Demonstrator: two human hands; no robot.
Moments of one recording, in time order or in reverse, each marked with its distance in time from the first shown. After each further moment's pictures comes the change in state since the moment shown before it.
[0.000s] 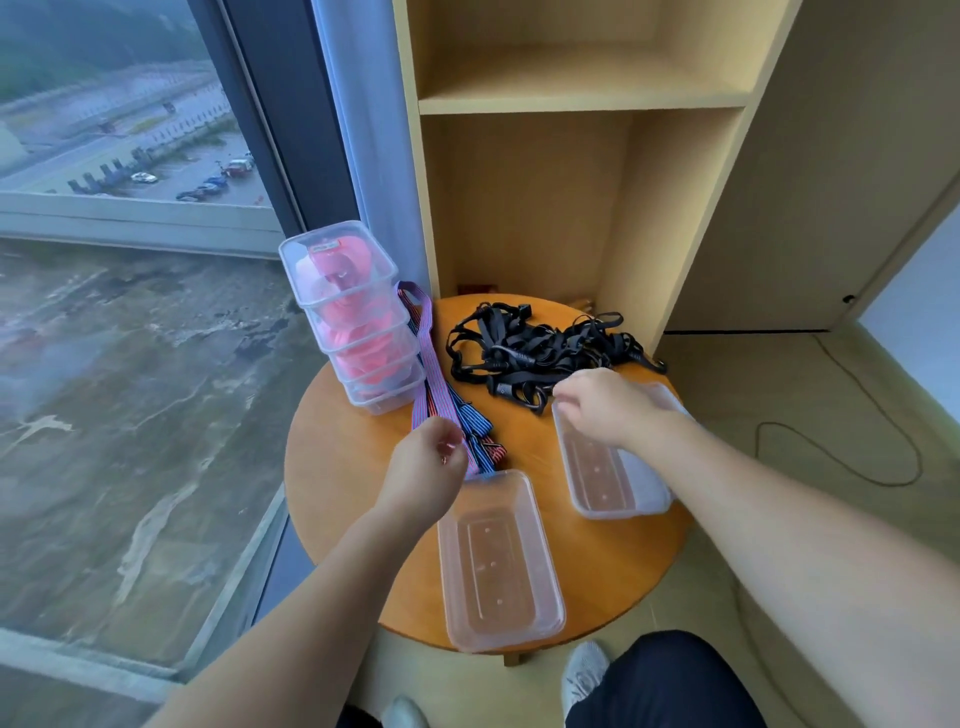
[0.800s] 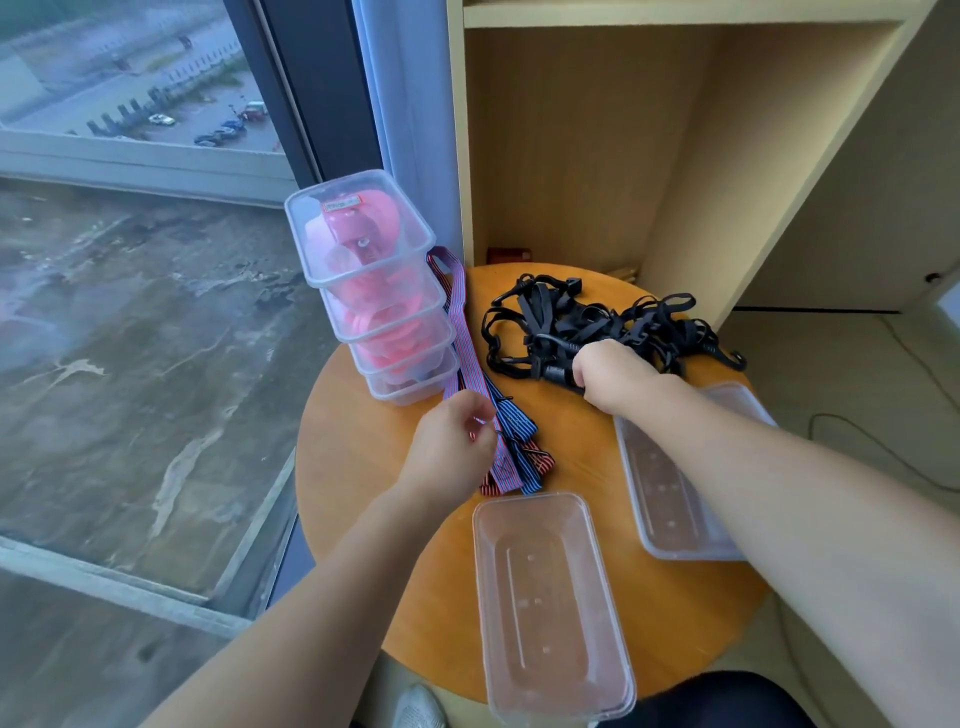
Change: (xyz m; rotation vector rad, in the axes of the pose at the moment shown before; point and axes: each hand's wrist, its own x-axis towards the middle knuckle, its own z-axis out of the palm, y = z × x) left_hand 0.056 -0.019 0.000 -0.002 -0.020 0.009; right_hand 0.104 -0.022 0.028 -0.144 -0.177 0.138
